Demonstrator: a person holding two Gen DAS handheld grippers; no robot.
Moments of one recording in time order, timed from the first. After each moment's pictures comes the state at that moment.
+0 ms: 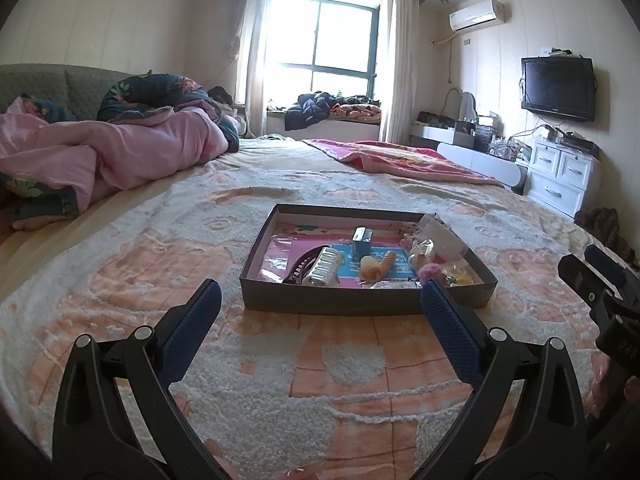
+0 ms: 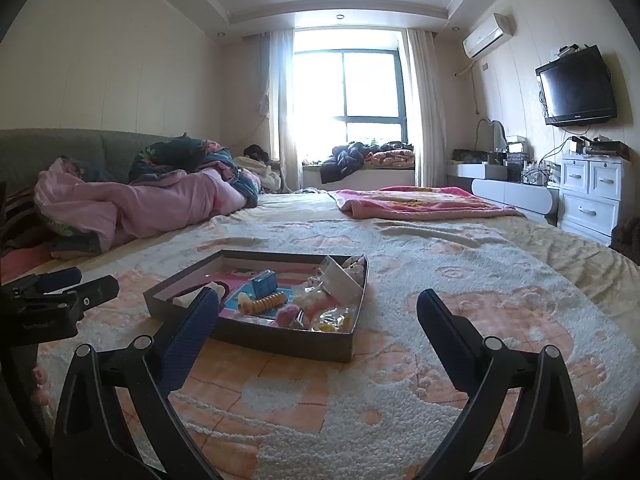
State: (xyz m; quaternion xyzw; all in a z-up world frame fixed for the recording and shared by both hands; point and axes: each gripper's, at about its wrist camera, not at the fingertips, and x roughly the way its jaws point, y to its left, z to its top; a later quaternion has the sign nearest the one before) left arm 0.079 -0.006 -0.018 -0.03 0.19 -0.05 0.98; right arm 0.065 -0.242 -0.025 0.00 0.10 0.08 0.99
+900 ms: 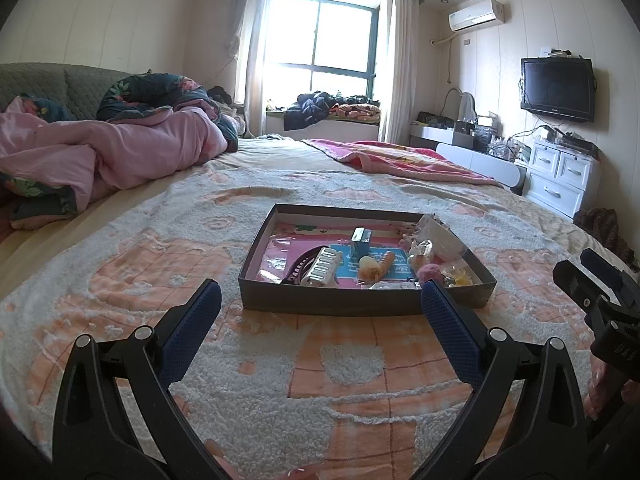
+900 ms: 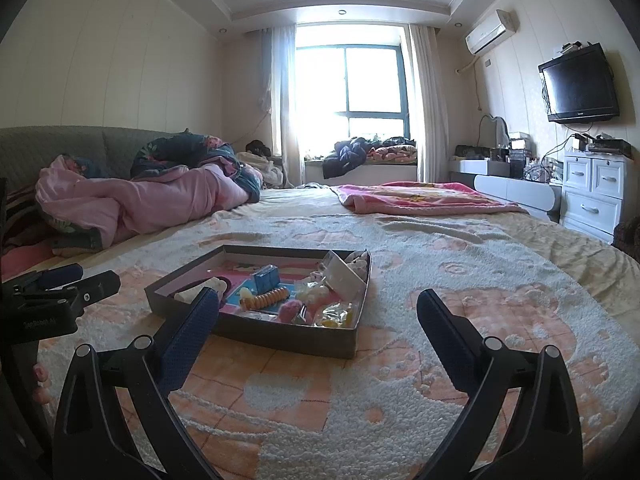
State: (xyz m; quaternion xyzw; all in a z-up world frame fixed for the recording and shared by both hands) left arm 0.079 -0.006 -0.019 -0.03 0.19 -0.05 0.98; right arm 0.069 -0.241 -0.028 0.00 0.11 0.08 0.99
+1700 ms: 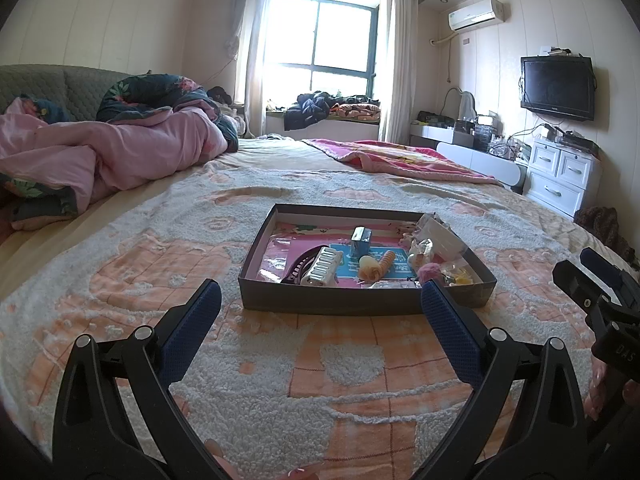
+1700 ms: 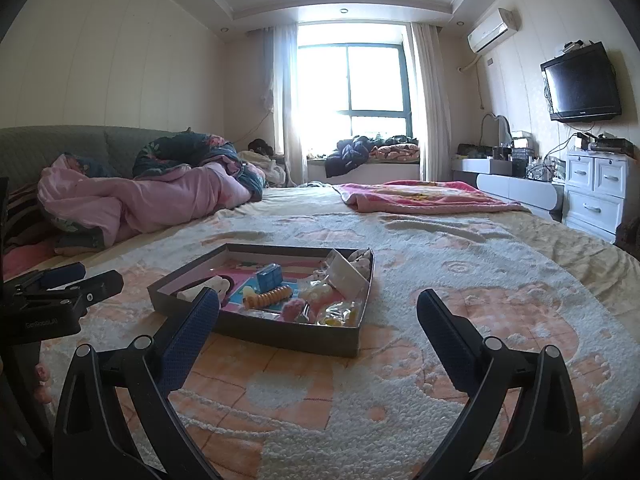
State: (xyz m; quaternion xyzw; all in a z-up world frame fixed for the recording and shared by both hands) left arm 0.080 -0.006 -0.019 -0.03 0.19 -0.05 0.98; right arm 0.070 -0.239 -0.030 0.00 0.11 0.08 0.99
